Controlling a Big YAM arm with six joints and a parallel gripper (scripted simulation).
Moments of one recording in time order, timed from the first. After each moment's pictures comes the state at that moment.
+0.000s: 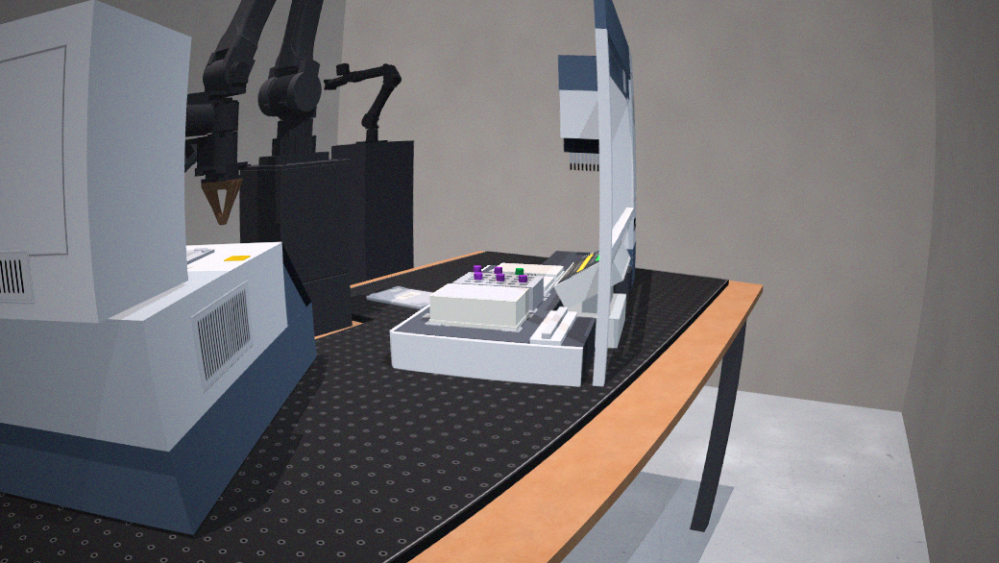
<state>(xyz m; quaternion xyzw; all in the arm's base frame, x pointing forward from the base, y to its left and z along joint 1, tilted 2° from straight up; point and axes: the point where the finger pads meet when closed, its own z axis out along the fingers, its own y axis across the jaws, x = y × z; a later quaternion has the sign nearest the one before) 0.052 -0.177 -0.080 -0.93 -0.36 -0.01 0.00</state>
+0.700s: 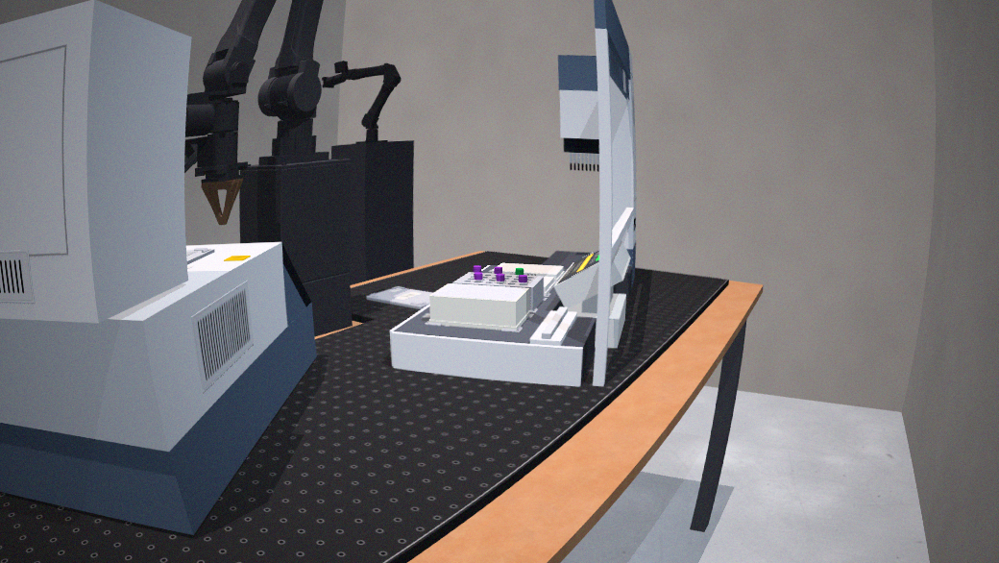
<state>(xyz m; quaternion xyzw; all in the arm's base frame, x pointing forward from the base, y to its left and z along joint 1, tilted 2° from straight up) 0.052 -0.177 -0.080 -0.93 -0.36 -0.01 0.00</state>
